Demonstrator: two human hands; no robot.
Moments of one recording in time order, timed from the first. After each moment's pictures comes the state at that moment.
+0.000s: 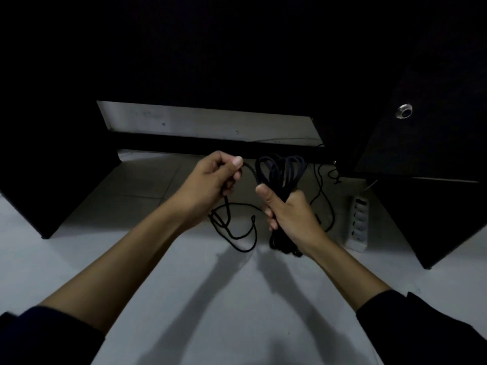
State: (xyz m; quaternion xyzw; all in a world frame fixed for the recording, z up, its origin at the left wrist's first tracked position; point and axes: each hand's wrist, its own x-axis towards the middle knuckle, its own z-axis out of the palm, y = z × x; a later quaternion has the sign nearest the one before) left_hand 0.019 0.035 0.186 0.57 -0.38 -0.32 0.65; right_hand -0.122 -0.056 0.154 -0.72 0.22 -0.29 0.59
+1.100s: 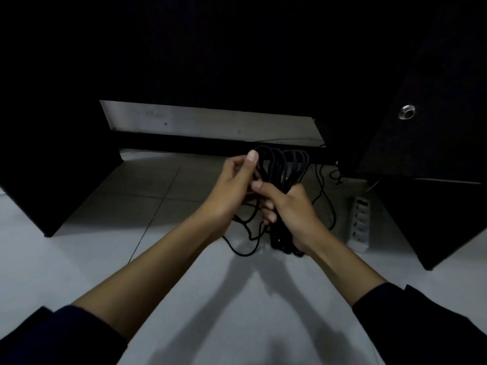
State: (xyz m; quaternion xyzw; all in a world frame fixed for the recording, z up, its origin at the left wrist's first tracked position) left_hand -0.010 0.024 0.178 0.58 -0.36 -0.32 0.66; right_hand -0.113 -0.049 0.166 -0.65 0.21 -0.29 0.67
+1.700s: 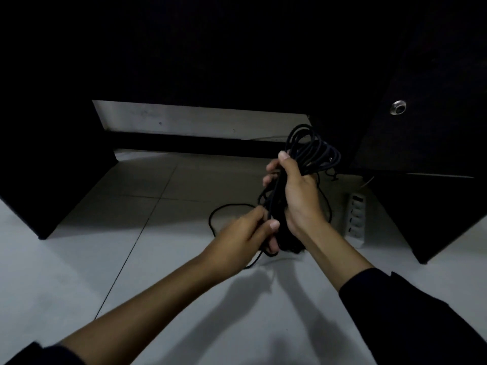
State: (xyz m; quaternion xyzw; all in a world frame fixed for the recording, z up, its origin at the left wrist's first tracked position) left_hand -0.046 0.053 0.136 0.65 -0.55 -0.26 0.46; right_hand -0.106 -0.066 0.167 -0.55 0.28 -0.41 0.67
